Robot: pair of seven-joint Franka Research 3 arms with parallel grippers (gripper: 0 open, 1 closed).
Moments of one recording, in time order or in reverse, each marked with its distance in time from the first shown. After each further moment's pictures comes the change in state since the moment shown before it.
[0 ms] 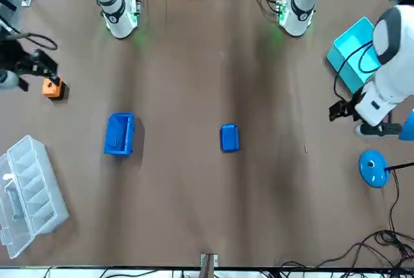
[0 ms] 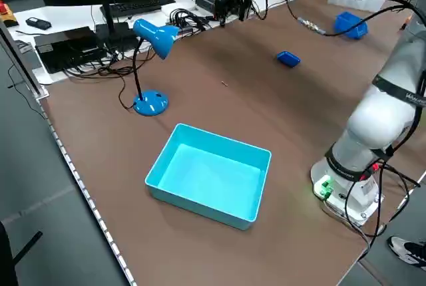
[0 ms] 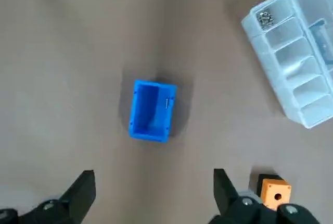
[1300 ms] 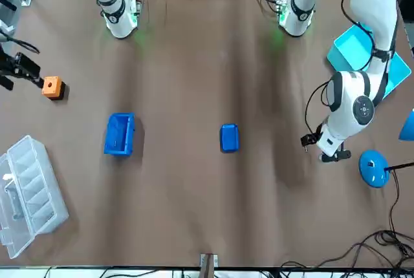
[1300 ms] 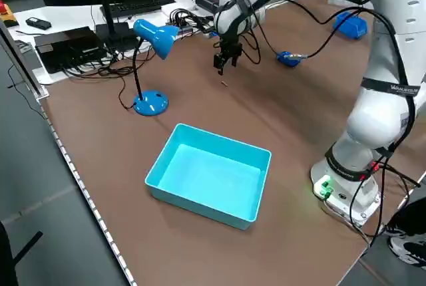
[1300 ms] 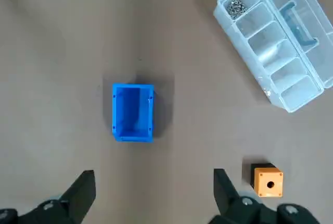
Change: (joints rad) left arm -0.025 0.326 -0.002 -0.114 0.000 0.436 -0.150; right arm -0.099 0.000 -0.021 0.004 0.012 0.000 0.000
